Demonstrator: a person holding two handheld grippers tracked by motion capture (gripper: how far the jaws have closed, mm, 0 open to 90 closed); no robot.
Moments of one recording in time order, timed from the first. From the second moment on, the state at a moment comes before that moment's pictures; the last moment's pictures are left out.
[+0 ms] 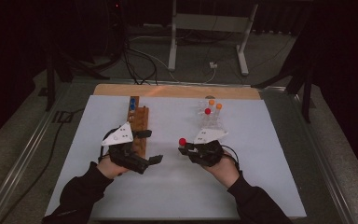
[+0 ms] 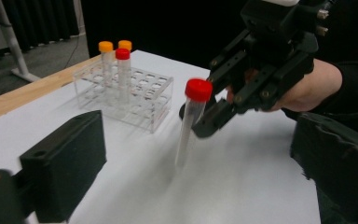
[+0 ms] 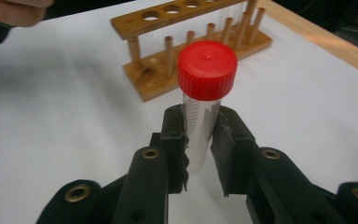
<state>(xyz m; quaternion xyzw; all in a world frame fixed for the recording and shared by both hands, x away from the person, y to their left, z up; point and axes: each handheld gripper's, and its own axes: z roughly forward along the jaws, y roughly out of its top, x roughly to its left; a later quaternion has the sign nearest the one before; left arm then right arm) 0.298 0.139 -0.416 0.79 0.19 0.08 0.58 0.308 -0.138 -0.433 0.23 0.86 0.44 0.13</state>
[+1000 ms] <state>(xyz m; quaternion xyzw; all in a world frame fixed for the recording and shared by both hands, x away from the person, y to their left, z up) 0.308 0.091 -0.427 0.81 0.16 0.09 0.56 0.301 -0.128 -0.434 0.22 0.86 0.44 0.11</state>
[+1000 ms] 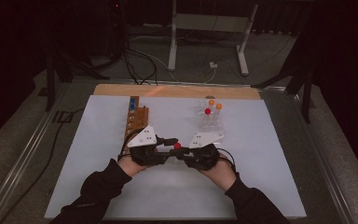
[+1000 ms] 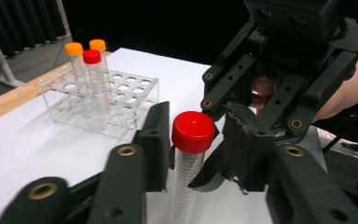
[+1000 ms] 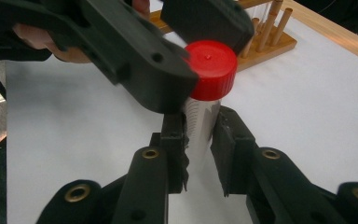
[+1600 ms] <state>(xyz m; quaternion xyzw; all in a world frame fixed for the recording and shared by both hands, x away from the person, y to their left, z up) 0.309 0.095 -0.420 0.81 0.16 0.10 0.56 0.299 -0.131 -0.431 0.22 0.85 0.45 0.11</state>
